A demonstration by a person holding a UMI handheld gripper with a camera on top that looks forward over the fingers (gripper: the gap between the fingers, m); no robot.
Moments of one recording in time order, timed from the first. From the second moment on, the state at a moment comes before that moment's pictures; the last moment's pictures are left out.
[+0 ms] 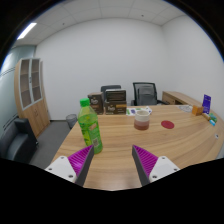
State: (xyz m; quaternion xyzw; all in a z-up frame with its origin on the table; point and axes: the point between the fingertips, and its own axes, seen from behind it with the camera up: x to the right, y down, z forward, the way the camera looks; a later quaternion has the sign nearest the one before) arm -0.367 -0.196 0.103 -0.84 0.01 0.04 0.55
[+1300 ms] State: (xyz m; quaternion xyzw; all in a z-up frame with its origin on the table) arm -0.500 -0.041 0.082 -0.80 0.02 0.11 0.59
